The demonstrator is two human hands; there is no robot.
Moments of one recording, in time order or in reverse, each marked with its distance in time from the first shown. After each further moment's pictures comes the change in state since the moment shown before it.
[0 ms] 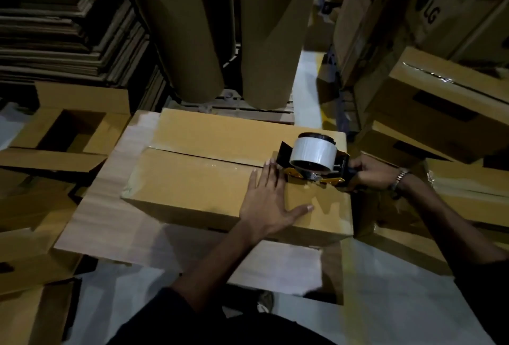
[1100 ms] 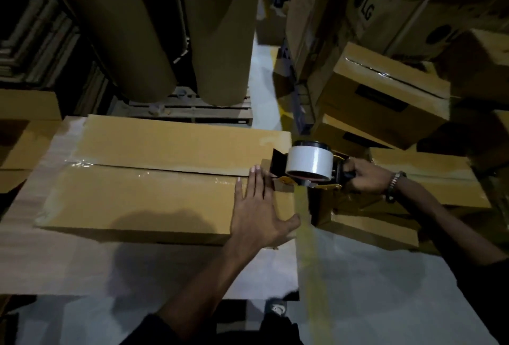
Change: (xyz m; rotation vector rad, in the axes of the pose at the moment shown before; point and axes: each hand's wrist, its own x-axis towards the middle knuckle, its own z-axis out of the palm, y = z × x) left_hand 0.025 0.100 0.021 -0.035 -0.018 0.009; right_hand -0.049 0.094 -0.065 -0.163 0.060 0.104
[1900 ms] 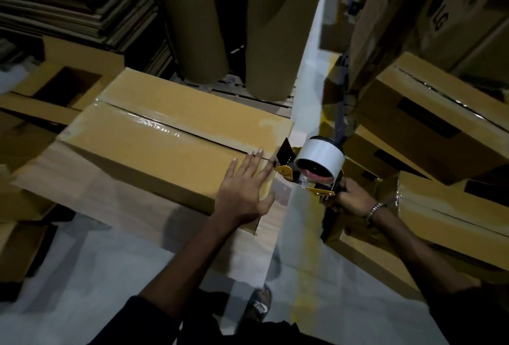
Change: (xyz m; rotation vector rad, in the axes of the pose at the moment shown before) left_hand 0.001 0.042 0.032 0.060 0.190 -0.110; right_hand 0.018 0.066 0.033 0.281 -0.080 -0.207
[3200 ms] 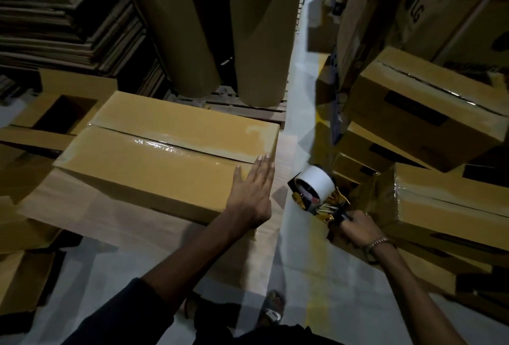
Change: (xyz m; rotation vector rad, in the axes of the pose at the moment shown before) left_hand 0.024 0.036 -0.001 0.273 -0.205 0.093; right_hand -0.045 0.065 0.035 0.002 0.237 0.327
